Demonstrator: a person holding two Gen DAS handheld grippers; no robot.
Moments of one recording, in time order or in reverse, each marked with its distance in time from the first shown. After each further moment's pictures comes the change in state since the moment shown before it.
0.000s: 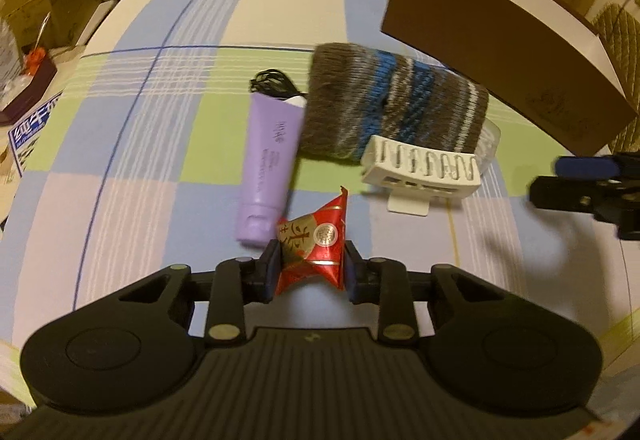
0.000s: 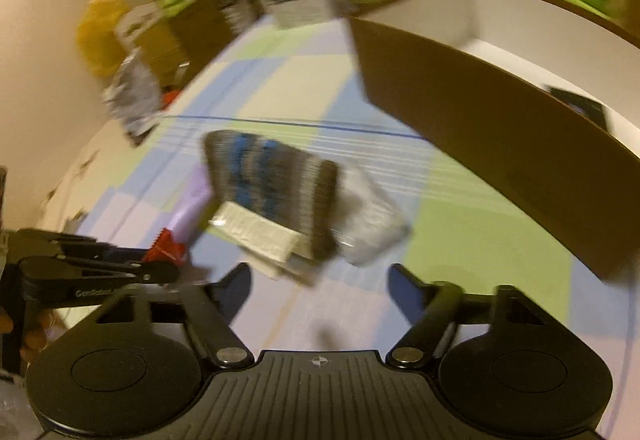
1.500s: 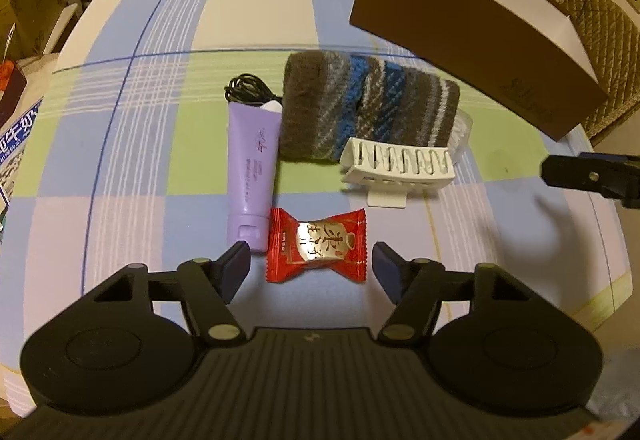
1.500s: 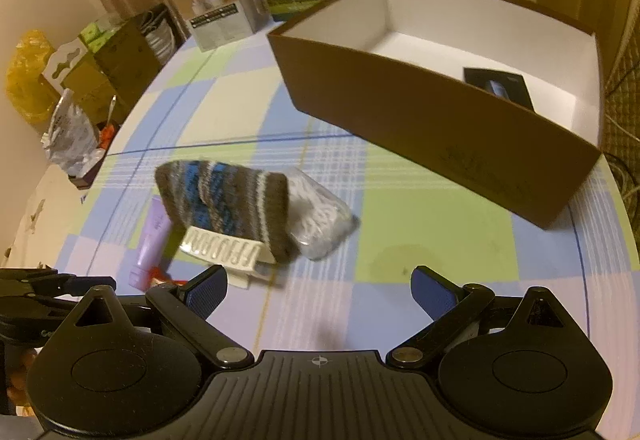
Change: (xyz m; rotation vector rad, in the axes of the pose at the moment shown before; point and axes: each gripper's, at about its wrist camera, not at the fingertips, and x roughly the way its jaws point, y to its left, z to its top) left arm -0.005 0.002 0.019 0.089 0.062 -0.083; right arm -0.028 0.004 0.000 0.232 -0.013 -0.213
